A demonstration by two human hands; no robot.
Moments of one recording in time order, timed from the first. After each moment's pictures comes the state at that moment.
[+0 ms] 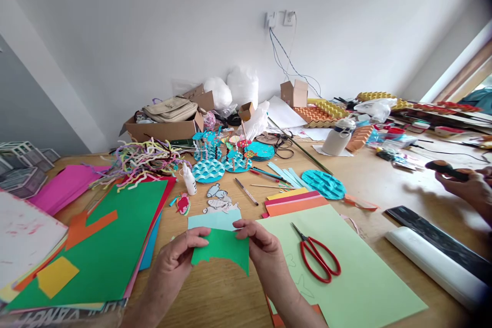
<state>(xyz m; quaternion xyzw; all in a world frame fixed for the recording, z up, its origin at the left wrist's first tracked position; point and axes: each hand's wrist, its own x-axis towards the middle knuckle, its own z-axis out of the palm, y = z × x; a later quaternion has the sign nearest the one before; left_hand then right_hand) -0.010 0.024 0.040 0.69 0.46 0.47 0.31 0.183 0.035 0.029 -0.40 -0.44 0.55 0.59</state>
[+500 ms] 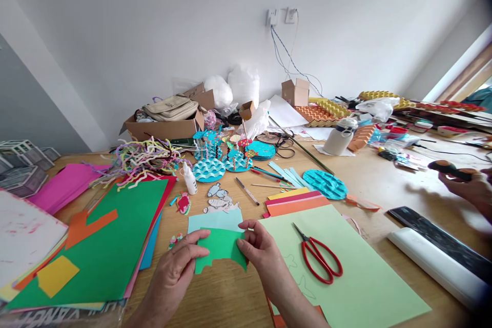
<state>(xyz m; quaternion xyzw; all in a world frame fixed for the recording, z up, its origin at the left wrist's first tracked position) -0.014 0.016 0.032 0.73 0.46 0.44 0.23 0.184 0.035 0.021 -0.42 -0.40 0.64 0.49</state>
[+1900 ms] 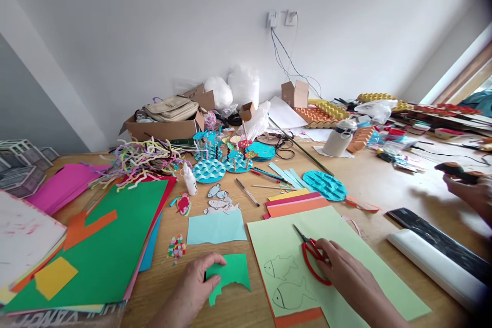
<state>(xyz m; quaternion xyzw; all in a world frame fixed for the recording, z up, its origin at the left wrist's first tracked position) 0.015 0.019 -0.010 0.65 0.58 0.26 0.43 0.347 0.022 -0.015 -0.74 -0.65 0.14 0.05</state>
